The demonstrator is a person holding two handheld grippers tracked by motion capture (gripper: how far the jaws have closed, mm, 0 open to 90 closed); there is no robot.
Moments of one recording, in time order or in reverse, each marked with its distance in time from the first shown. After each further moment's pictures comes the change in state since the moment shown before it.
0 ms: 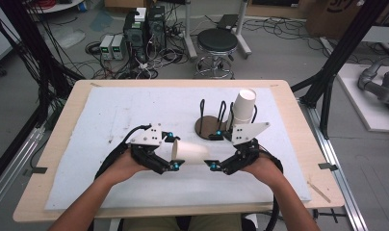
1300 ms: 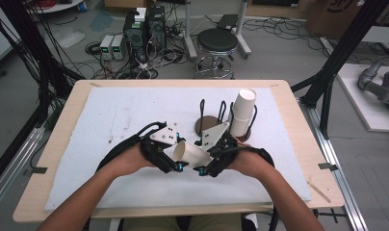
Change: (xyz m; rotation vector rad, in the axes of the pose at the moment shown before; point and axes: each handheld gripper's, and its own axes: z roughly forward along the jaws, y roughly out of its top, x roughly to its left) left arm 0.001 0.026 0.018 0.223 -0.038 0.079; right arm 0.003 0.027 0.050 0.374 0.042 -0.186
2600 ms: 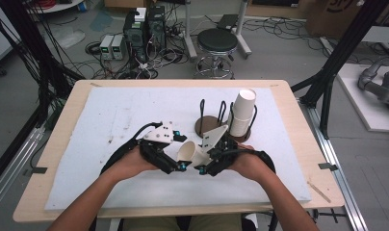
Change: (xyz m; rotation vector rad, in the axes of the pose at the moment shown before) left arm -0.003 -0.010 -0.004 -0.191 0.019 -0.091; right arm 0.002 -0.010 0.008 0.044 -0.035 0.049
